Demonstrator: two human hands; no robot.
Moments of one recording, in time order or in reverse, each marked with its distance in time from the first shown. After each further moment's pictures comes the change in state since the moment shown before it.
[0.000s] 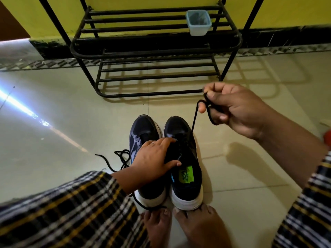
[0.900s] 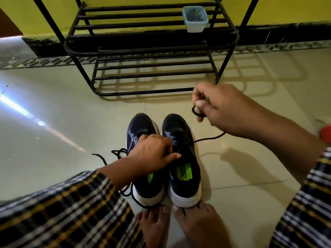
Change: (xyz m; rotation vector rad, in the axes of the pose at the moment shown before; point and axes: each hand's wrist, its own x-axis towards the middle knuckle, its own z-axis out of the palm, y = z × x) left_hand 0.010 -0.001 -0.014 0.037 -0.086 0.039; right_hand -0.016 -0.017 0.023 -1.129 0.034 -0.179
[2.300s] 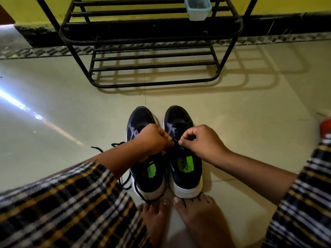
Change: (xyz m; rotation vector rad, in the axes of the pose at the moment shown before) left_hand 0.009 0.006 -0.011 -0.863 -0.081 -0.468; right_hand -0.006 0.042 0.120 0.305 0.010 0.305
